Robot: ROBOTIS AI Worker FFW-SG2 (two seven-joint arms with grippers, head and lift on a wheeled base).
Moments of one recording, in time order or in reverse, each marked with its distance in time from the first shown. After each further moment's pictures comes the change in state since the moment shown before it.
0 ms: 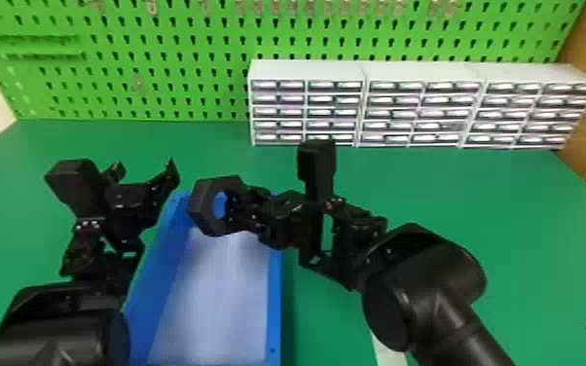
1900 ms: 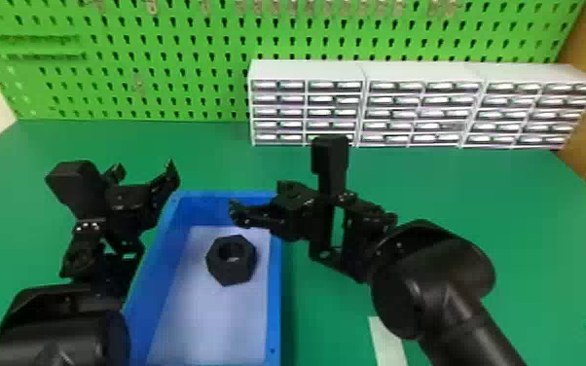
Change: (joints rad) left arm 0.005 0.000 0.000 0.000 -0.001 0.000 0.000; right arm -0.001 0.009 -0.066 0.007 -0.010 0.029 0.001
